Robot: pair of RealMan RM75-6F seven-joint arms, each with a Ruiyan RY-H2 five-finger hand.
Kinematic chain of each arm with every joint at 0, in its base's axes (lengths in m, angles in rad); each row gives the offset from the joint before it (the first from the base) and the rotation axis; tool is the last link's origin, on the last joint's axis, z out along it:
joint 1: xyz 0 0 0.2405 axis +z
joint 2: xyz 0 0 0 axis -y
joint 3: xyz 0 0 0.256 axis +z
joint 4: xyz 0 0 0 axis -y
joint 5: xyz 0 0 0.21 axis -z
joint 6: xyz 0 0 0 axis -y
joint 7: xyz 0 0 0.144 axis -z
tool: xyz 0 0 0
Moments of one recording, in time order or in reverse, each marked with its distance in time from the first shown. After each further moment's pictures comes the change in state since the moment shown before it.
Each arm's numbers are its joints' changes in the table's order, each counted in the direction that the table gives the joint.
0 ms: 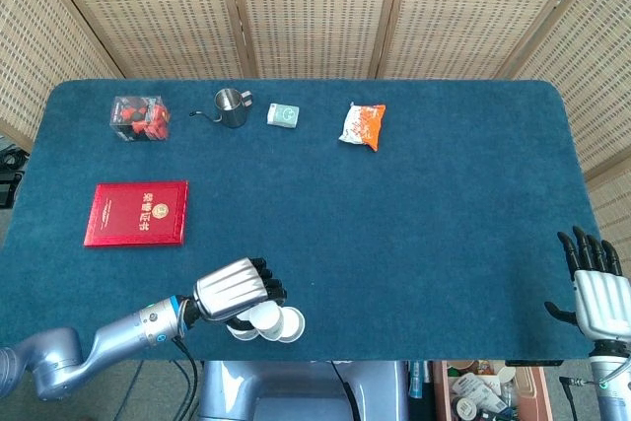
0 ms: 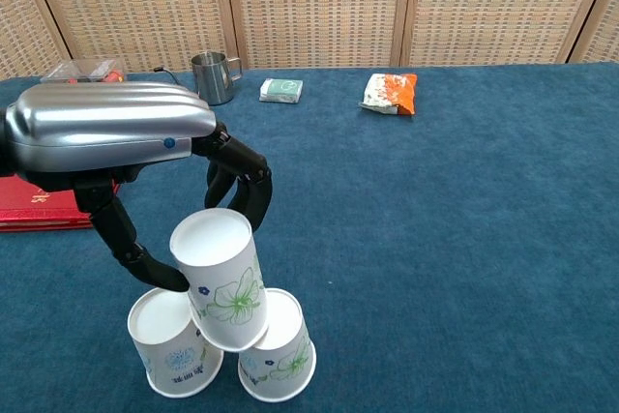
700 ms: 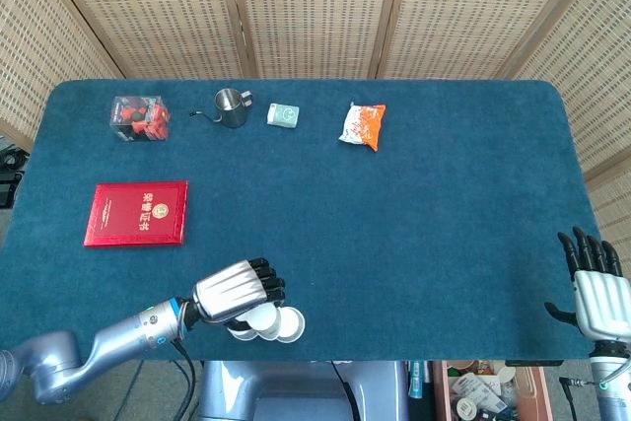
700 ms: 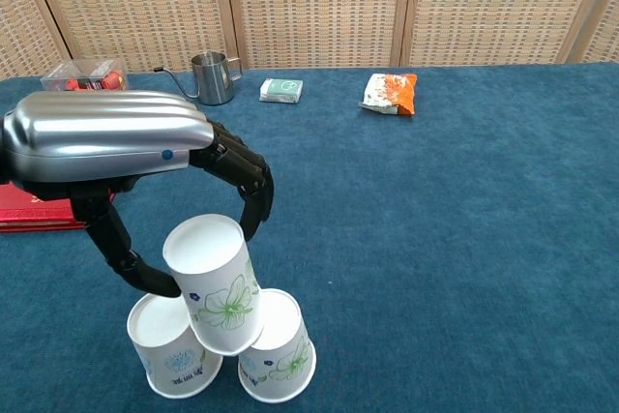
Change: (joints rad) left arm -0.002 -0.016 0.008 0.033 0.036 0.034 -0.049; right arm -0.002 -0.001 -0.001 0.006 -0.002 -0.003 0.004
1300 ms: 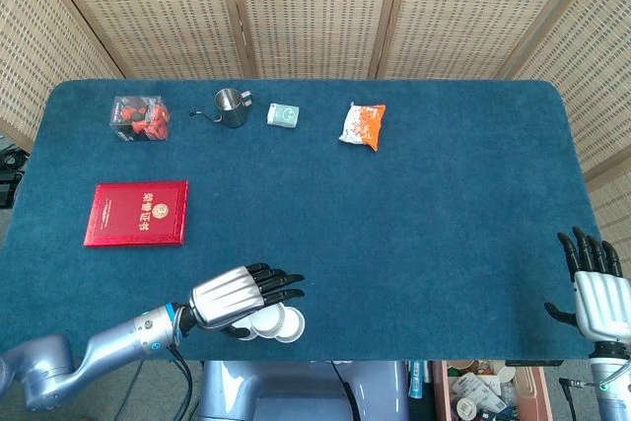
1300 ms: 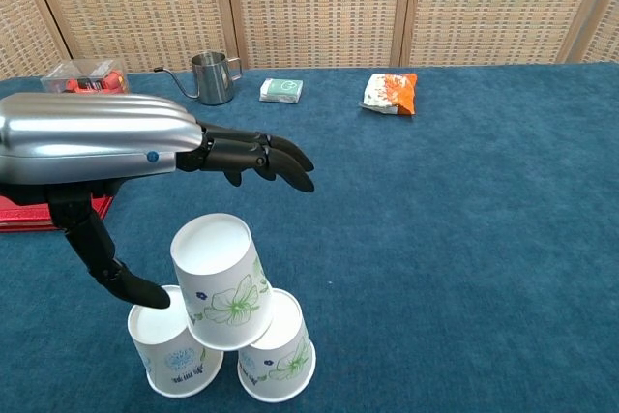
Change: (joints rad) left arm -0.001 -0.037 0.022 0.045 -0.015 -0.003 0.049; right arm -0.003 -0.001 -0.002 0.005 0.007 -0.006 0.002
